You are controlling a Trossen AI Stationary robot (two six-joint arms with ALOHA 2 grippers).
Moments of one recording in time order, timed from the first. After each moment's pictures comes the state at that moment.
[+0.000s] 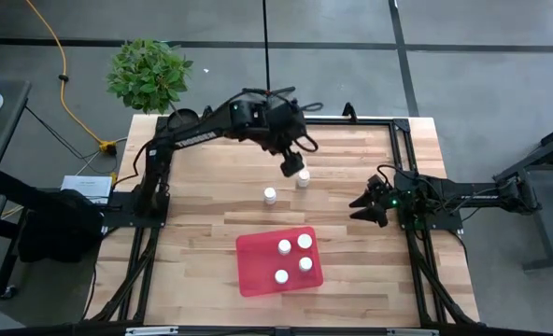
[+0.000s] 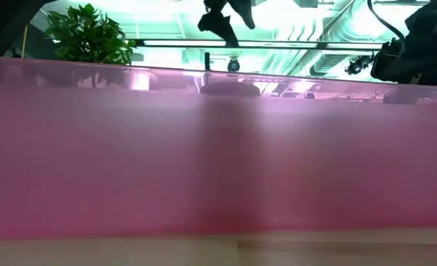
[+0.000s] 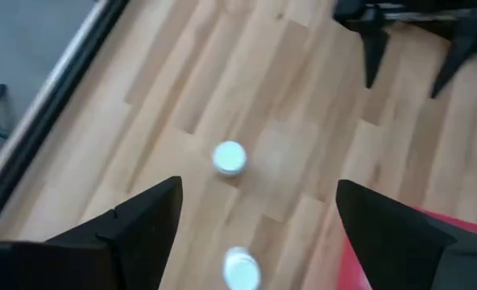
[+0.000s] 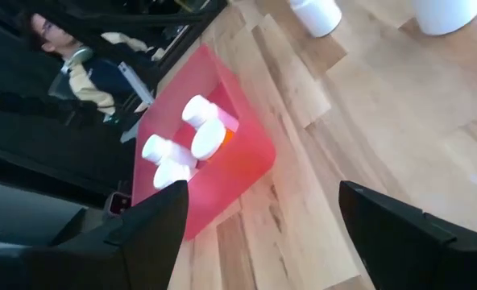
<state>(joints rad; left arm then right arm) 0.18 2.03 2.36 -1.28 -0.06 -0.23 -0.08 0.35 0.11 -0.15 -0.28 0.75</state>
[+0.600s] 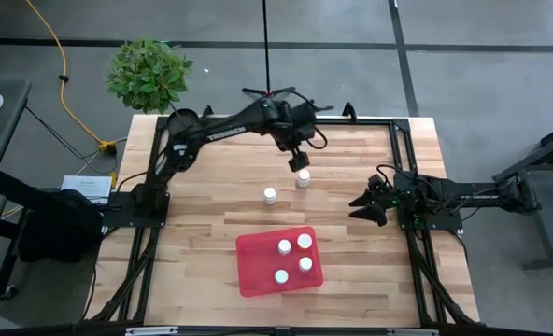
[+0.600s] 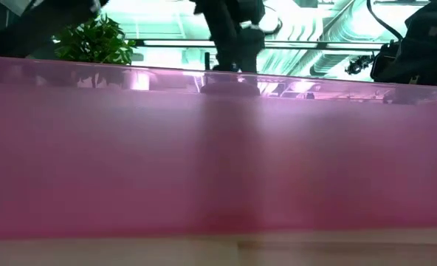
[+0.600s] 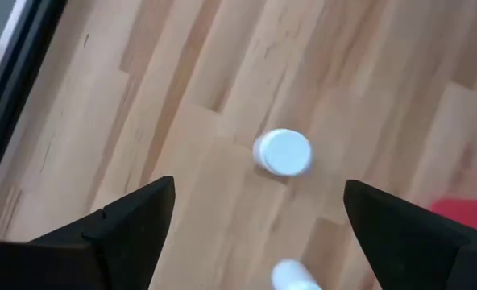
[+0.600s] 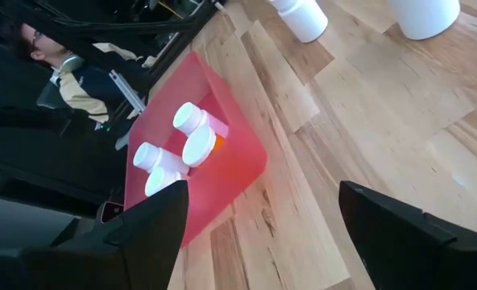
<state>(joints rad) 0.31 2.24 2.35 -1.26 0.04 -0.08 -0.08 0.35 0.11 -0.16 -0.25 0.77</state>
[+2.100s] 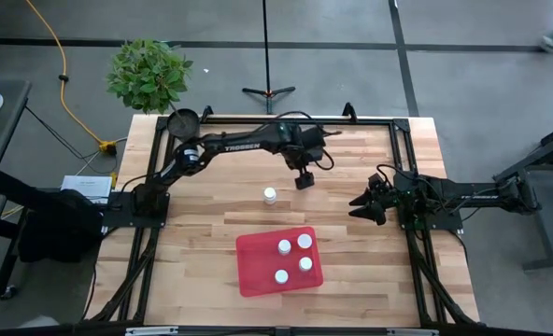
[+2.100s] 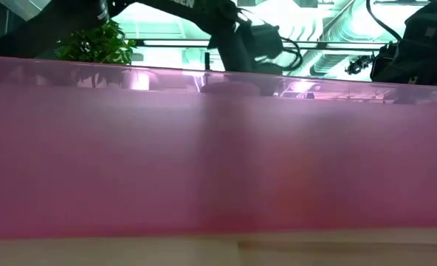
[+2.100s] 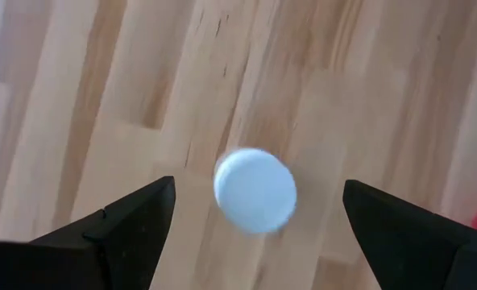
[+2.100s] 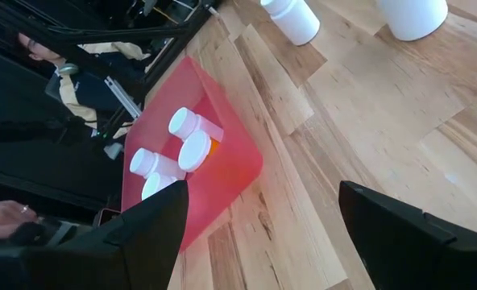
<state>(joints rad) 0.26 2.33 2.18 -1.02 0.09 -0.02 -0.08 0.35 0.11 -0.16 -0.23 0.78</state>
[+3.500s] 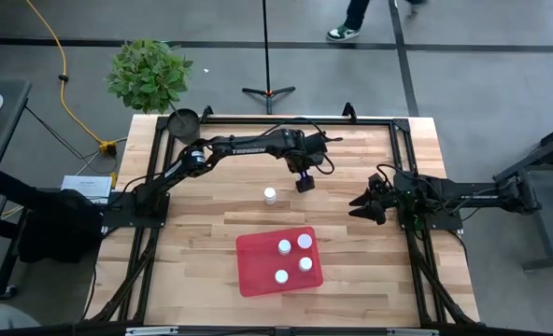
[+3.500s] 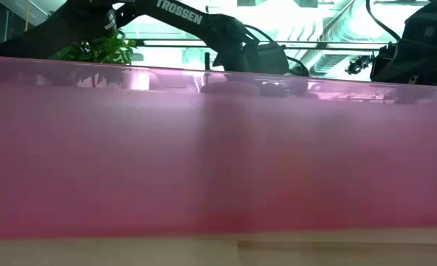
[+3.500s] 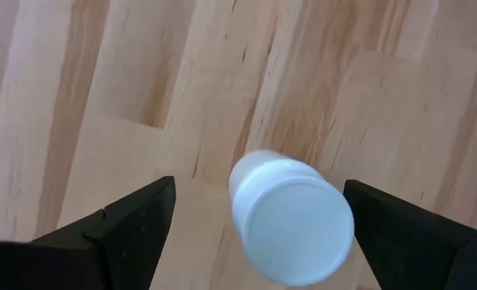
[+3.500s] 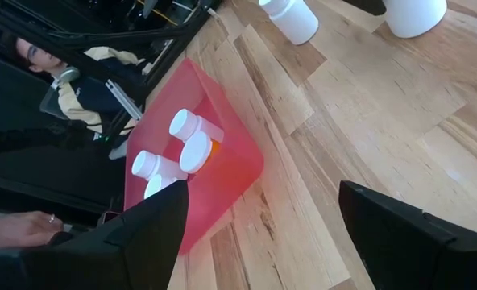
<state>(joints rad) 0.26 2.41 2.18 -0.98 0.05 0.00 -0.08 0.35 0.11 -0.16 -0.23 0.81</state>
